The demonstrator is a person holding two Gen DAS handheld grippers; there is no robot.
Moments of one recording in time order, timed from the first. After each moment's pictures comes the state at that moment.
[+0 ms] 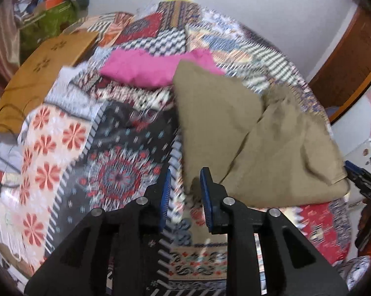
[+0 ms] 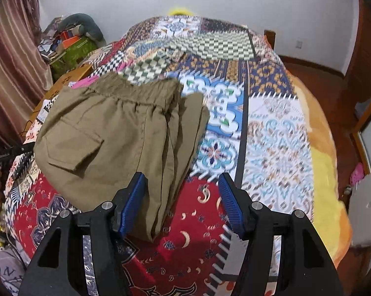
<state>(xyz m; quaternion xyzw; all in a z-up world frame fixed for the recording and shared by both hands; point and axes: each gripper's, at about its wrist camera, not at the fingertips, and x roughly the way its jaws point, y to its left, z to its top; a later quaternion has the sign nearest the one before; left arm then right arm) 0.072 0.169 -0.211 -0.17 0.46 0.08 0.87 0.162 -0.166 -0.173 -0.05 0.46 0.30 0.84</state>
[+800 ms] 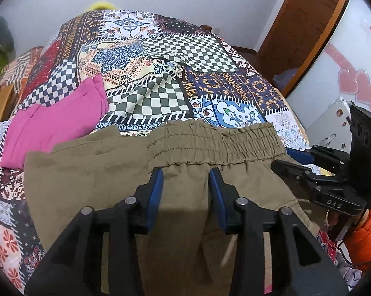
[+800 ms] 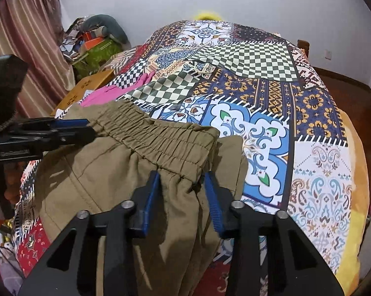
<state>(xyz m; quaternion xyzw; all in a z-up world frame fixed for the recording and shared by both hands) 0.219 0.070 -0.212 -0.09 0.48 -0.08 0.87 0.216 -0.119 -0.189 -0.04 0.45 0.37 0.81</state>
